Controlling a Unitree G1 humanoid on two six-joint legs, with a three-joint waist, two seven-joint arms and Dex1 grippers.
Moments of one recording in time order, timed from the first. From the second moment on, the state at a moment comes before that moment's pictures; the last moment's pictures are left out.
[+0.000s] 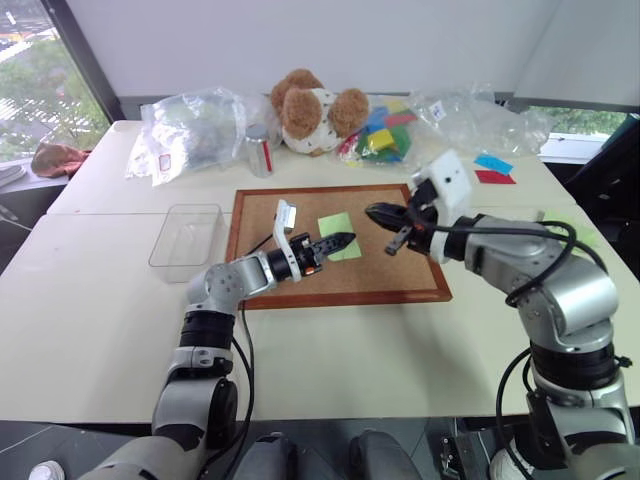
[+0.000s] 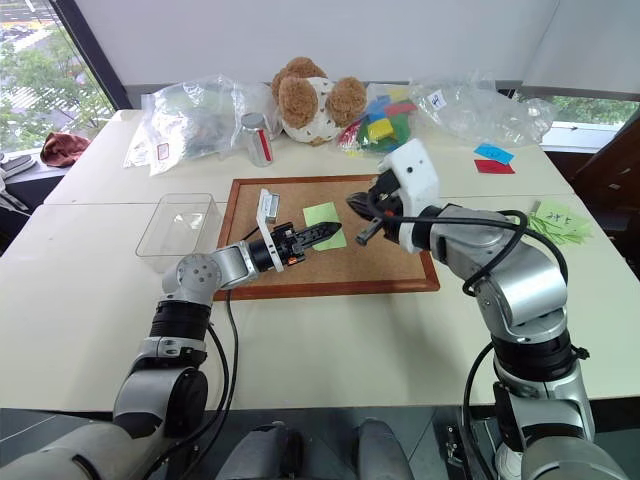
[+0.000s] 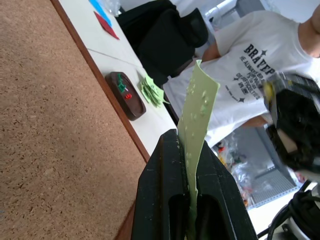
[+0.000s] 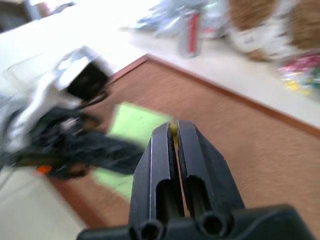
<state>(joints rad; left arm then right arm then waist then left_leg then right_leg) -0.73 0.08 0.19 0.37 -0.76 0.97 -0.71 -0.66 -0.57 -0.01 -0.44 0.38 1.05 0.48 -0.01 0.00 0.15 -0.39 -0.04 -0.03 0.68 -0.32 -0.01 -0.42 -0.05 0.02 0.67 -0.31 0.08</state>
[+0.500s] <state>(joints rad) -0.67 0.08 0.17 0.26 -0.74 0.93 -0.66 -0.80 -0.57 -0.15 0.63 0.12 0.50 0.20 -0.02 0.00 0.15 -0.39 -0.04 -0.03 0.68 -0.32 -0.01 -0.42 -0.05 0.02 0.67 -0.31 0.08</state>
